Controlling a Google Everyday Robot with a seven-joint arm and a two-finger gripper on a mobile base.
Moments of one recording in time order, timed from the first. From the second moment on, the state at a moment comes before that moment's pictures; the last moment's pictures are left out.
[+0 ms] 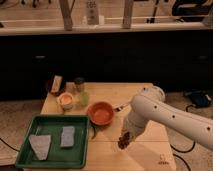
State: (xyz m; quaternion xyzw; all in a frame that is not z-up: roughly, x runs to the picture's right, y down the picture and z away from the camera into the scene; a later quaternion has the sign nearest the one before) arm 0.102 0.225 0.660 -0.30 -0.25 -0.36 0.85
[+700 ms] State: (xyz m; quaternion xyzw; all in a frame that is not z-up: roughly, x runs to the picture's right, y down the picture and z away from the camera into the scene) arm 0.090 0.229 0.658 -0.30 -0.26 -0.38 0.83
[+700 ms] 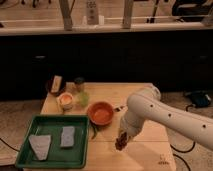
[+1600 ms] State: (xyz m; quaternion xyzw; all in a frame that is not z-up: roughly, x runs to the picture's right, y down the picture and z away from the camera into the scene) arm 0.079 0.270 0.709 -0.31 -0.27 -0.39 0.82
